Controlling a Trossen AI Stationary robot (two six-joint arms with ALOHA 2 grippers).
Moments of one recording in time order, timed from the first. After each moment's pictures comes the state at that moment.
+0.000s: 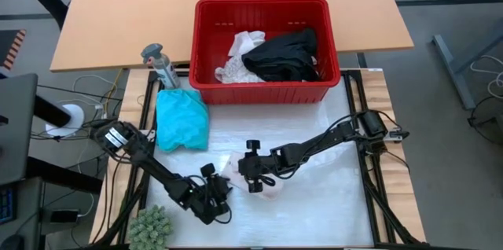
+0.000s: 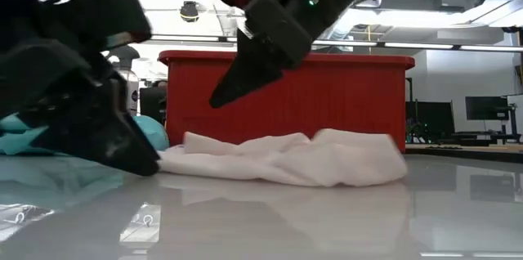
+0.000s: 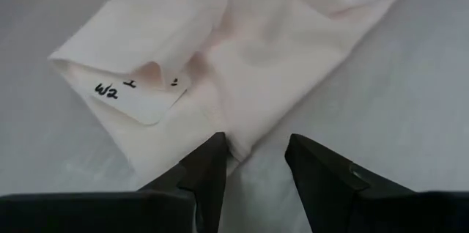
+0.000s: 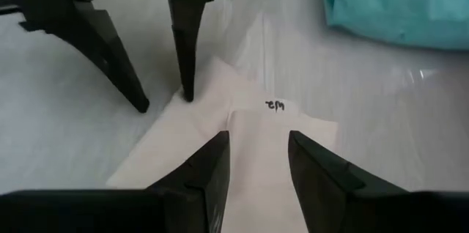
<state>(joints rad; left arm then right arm) -0.65 1.88 0.89 -0.04 -0.74 -0.77 0.26 1.98 1.34 -0.13 0.29 0.03</state>
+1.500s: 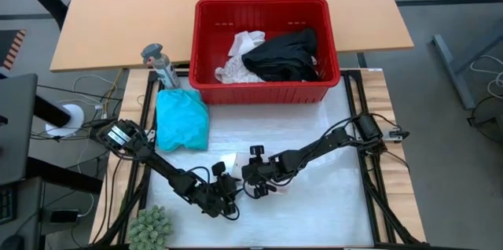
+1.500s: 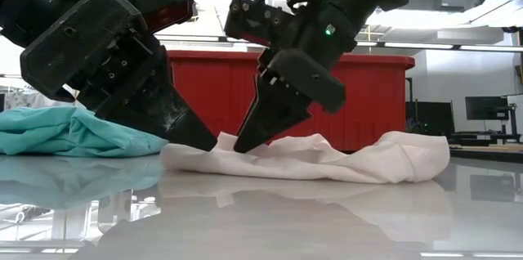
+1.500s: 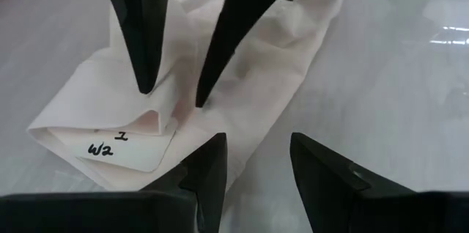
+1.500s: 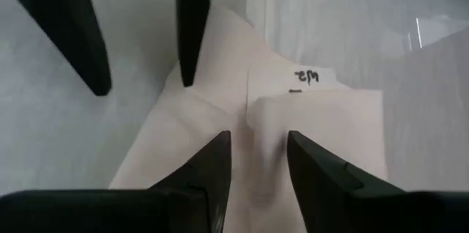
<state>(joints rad) -0.59 1.88 0.89 0.20 -0.71 -0.56 0.29 2.04 1.34 -0.23 0.33 0.04</state>
